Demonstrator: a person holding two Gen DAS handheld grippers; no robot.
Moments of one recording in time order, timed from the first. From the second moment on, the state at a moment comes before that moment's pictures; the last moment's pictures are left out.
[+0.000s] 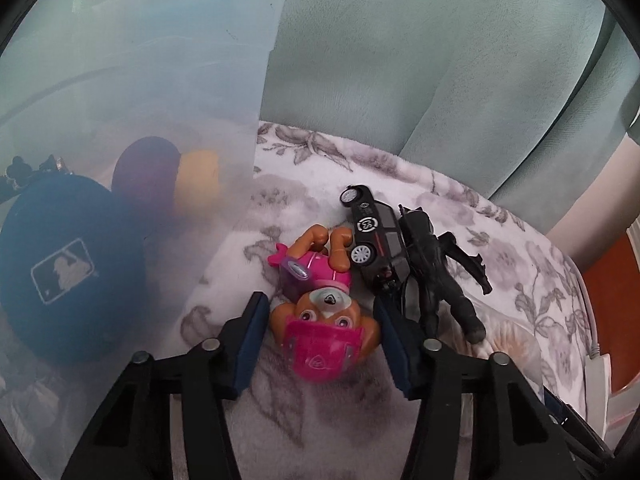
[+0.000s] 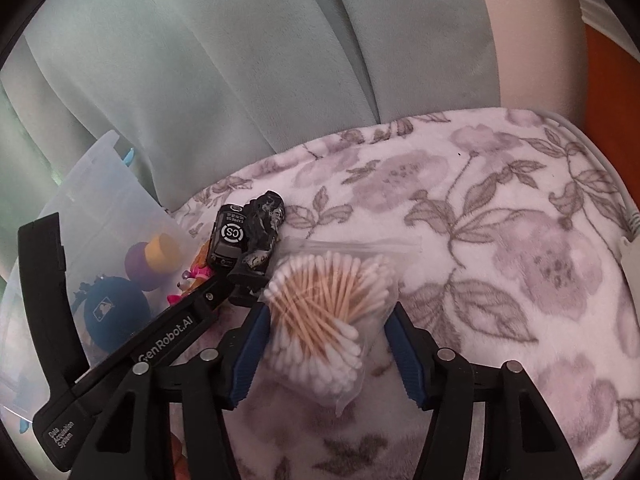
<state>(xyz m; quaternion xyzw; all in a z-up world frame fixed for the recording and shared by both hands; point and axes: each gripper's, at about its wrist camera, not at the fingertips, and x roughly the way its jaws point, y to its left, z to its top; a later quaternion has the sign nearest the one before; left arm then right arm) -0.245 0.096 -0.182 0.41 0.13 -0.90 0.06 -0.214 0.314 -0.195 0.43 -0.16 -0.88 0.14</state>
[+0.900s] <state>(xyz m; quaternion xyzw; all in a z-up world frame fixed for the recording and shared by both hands) -0.195 0.111 -0.171 0.46 0.10 -0.88 0.03 -0.157 0.340 -0.193 0.44 -0.23 -0.86 0.10</state>
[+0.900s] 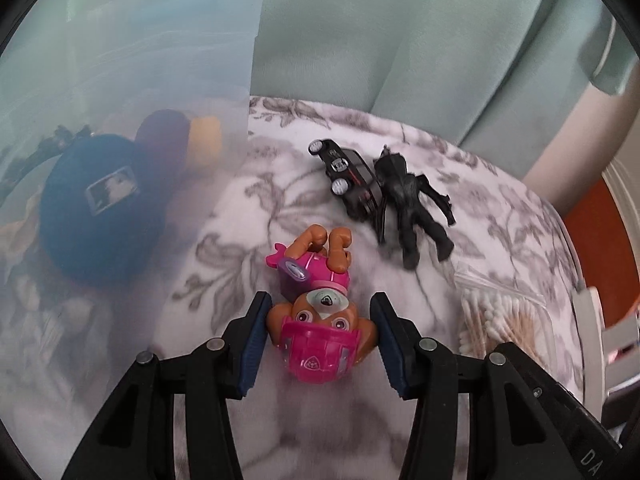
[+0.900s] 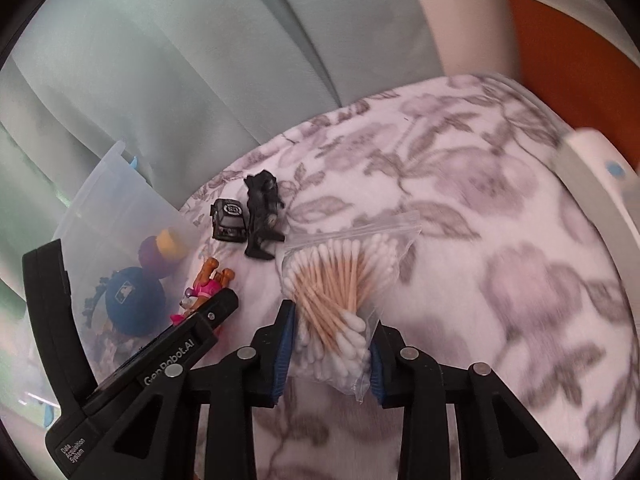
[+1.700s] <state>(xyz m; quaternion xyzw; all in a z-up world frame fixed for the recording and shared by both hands) -0.135 0.122 -0.119 0.49 0.10 -0.87 -0.02 -0.076 0.360 -0.138 0.41 -0.29 -0.87 0.07</state>
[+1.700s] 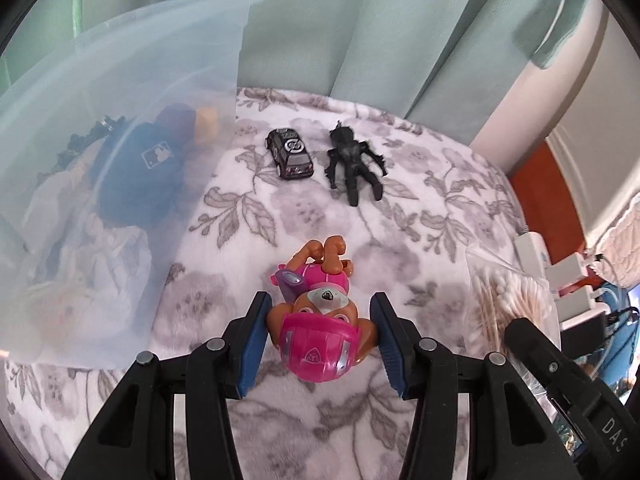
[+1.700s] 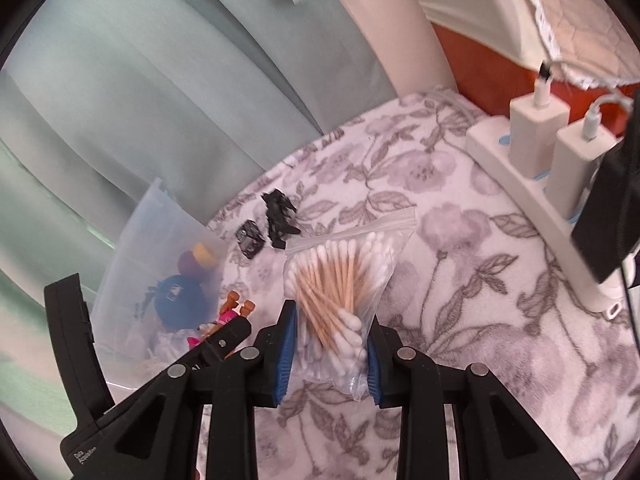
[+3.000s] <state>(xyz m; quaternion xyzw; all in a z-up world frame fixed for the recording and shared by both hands) -0.033 0.073 0.119 0.24 0.13 -0.96 -0.10 0.021 0.327 0.091 0.20 -0.23 -0.95 0.10</state>
